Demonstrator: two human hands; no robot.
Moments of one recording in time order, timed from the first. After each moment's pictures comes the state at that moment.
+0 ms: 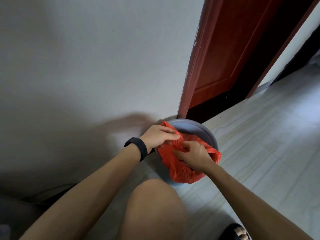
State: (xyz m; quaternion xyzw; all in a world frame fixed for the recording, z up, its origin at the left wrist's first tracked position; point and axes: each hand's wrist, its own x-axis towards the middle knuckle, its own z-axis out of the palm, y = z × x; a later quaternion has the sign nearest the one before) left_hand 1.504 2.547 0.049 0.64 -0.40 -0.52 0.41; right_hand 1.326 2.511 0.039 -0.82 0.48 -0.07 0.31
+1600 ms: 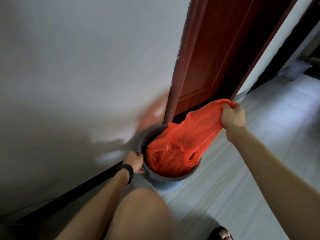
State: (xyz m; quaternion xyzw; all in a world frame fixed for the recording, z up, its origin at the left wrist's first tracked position) left_hand 1.508 2.554 -0.041 0.76 -0.17 -0.48 0.40; right_hand 1.275 2.408 0.153 -0.53 0.62 -0.47 0.34
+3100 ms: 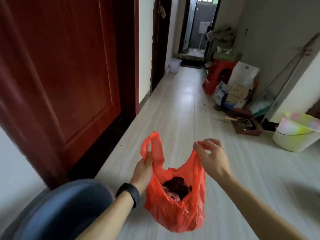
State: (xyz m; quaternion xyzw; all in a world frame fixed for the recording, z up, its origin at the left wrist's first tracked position) left_hand 1.202 2.376 0.047 0.55 -0.53 -0.54 0.35; right_hand 0.999 2.440 0.126 -0.47 0.75 -0.44 0.18
